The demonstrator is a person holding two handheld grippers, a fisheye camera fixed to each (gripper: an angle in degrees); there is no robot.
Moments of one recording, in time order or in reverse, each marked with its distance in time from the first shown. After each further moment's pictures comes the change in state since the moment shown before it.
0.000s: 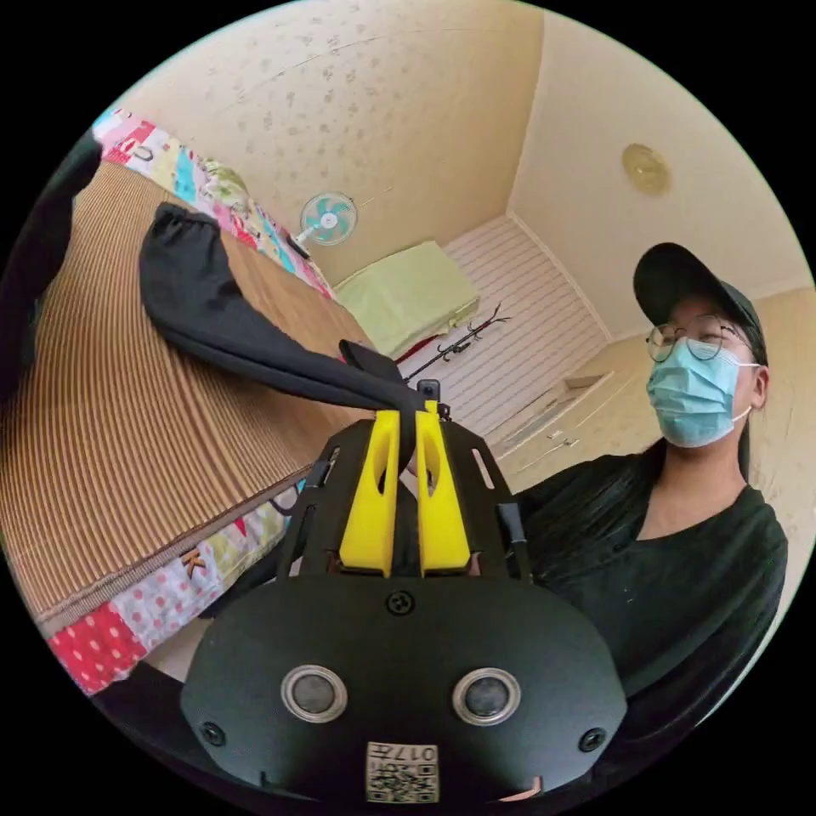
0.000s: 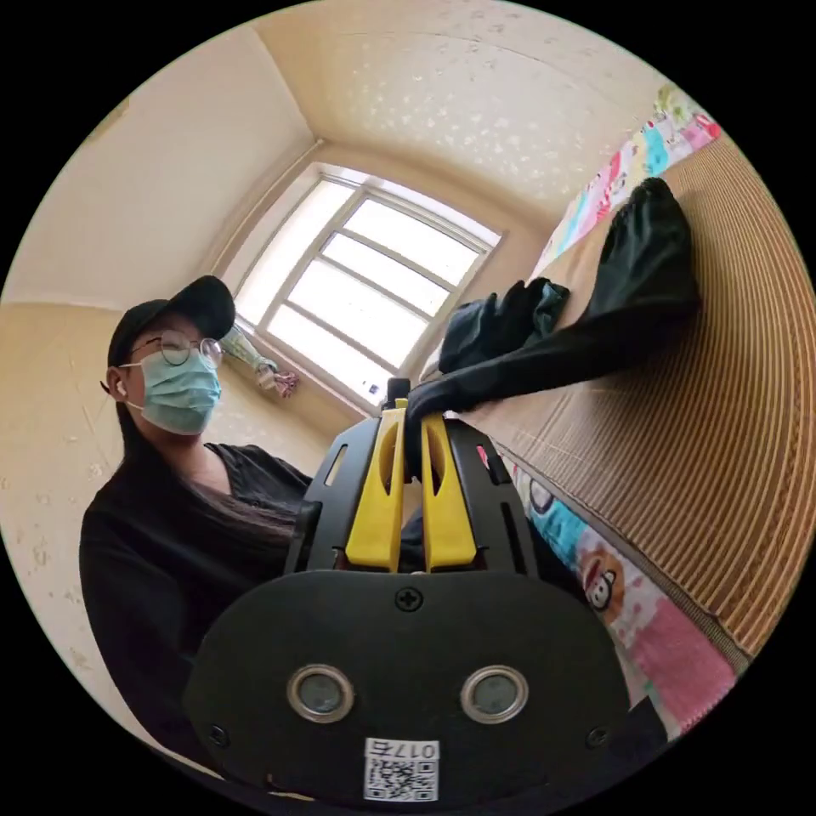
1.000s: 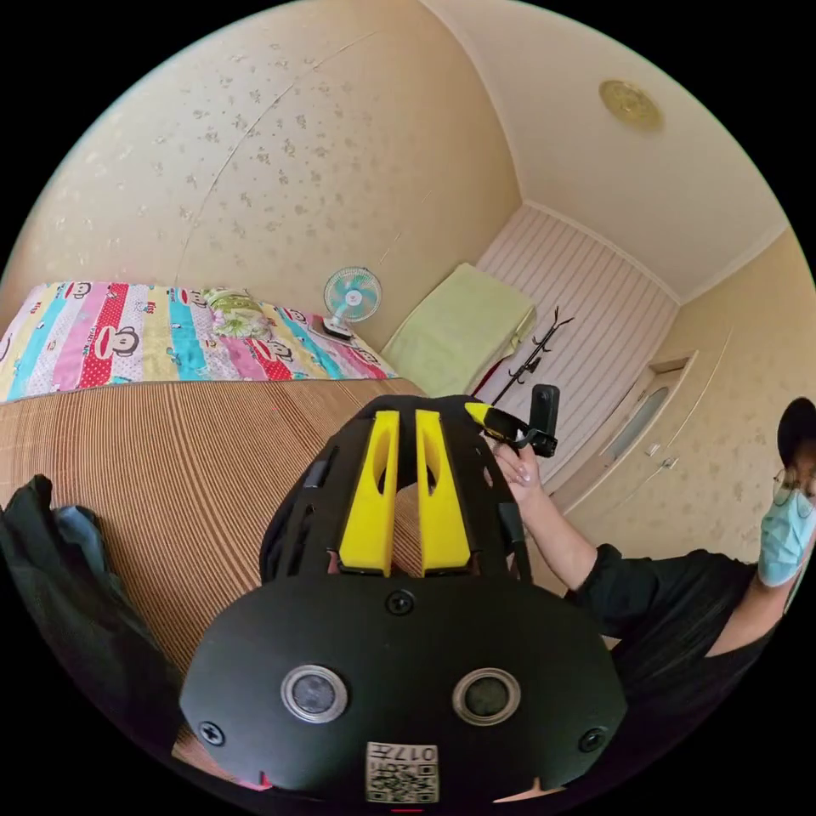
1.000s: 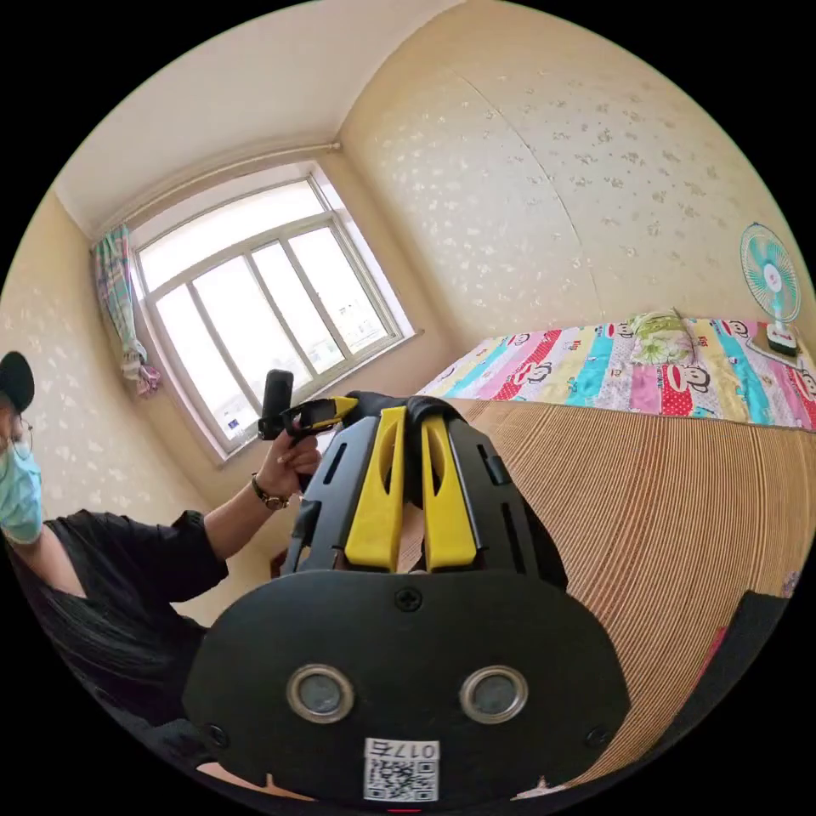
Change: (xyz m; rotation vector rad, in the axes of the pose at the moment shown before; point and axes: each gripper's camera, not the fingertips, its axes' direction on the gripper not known) left arm -0.021 -0.181 0.043 -0.081 -0.388 0.095; right arm -0.033 -0.187 -0.017 -0.003 0.667 -0.237
